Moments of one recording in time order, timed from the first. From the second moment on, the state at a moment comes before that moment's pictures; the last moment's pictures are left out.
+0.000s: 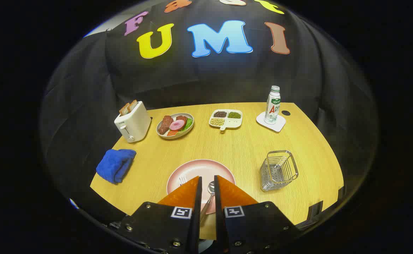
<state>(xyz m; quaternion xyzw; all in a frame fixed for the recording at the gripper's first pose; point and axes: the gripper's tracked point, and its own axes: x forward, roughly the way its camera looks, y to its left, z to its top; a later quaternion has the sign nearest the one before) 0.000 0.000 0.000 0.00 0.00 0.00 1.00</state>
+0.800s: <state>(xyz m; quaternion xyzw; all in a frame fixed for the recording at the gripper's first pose) 0.015 -0.004 -0.008 0.01 0.02 0.00 1.00</state>
